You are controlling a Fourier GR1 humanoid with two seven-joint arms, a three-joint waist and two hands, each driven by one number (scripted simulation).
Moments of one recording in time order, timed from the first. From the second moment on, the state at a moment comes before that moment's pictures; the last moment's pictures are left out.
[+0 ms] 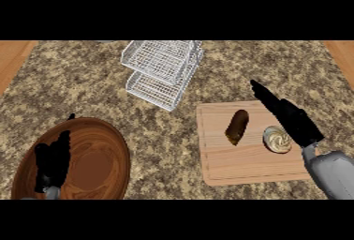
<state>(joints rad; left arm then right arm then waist) 0.01 0.44 -0.26 -1.38 0.28 0.37 -0.01 -0.31 -0.50 0.32 -1.43 -0.18 0.08 0.12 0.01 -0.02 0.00</state>
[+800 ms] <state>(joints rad) -0.06 0.50 -0.22 -1.49 0.40 0.21 0.04 -0.13 -0.28 0.14 -1.53 0.19 -0.70 0.08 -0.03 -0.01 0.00</state>
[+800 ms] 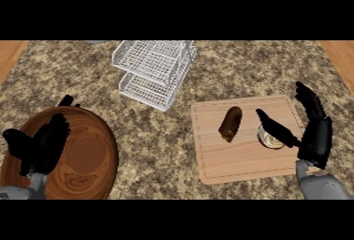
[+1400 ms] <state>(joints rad) -0.07 0.50 -0.22 -1.51 0.41 0.20 0.08 -0.04 -0.57 0.30 -1.68 0.58 -0.38 0.63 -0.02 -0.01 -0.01</state>
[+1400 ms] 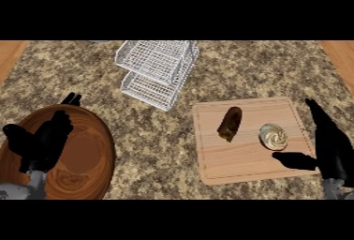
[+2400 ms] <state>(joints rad) -0.08 0.47 -0.18 -1.52 0.38 0.16 0.11 -0.26 -0.38 0.41 -1.72 0.70 0.06 1.13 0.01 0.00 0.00</state>
